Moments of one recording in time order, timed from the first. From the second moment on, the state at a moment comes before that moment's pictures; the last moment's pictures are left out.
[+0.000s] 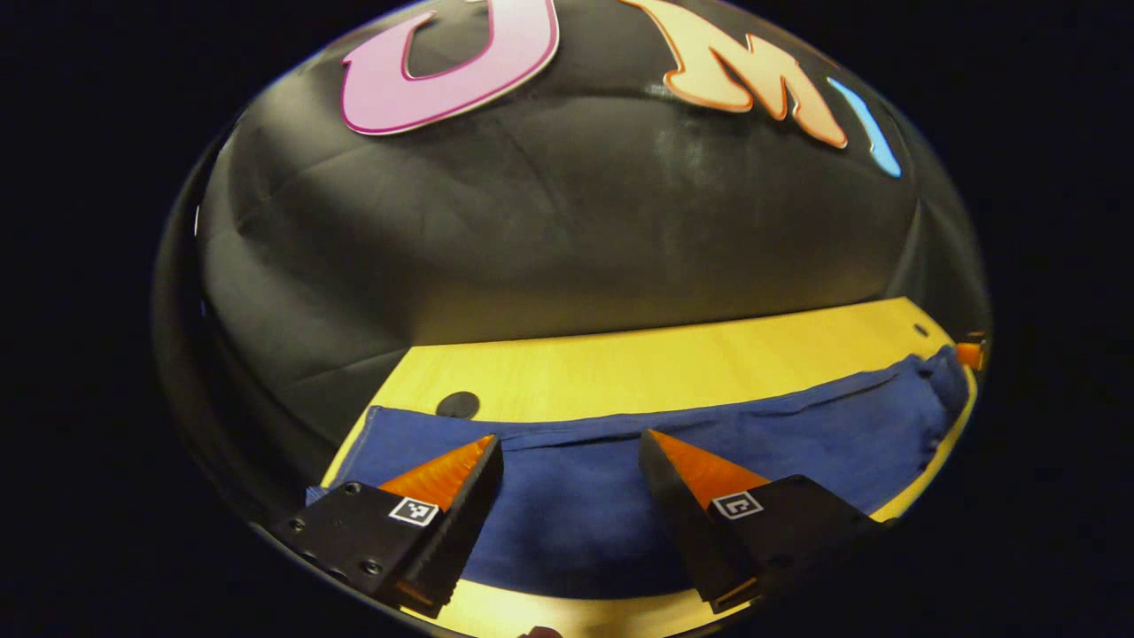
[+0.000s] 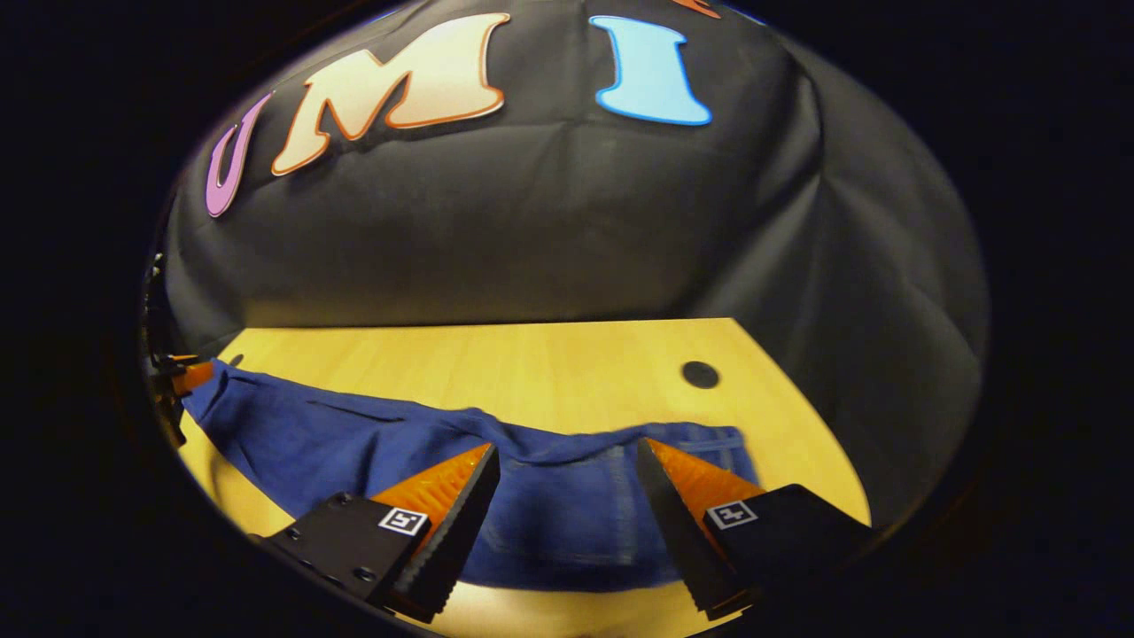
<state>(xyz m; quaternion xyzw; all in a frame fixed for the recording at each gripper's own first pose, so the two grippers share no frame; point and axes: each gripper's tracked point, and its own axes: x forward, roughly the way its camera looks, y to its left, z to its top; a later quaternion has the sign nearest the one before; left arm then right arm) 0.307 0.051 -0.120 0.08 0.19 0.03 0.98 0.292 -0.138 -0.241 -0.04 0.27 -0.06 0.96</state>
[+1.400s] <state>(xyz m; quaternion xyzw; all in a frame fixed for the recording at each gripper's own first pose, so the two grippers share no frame) 0.152 0.030 -0.058 0.04 0.16 0.12 0.98 0.226 -0.232 -0.329 0.12 0.34 -0.10 0.93</state>
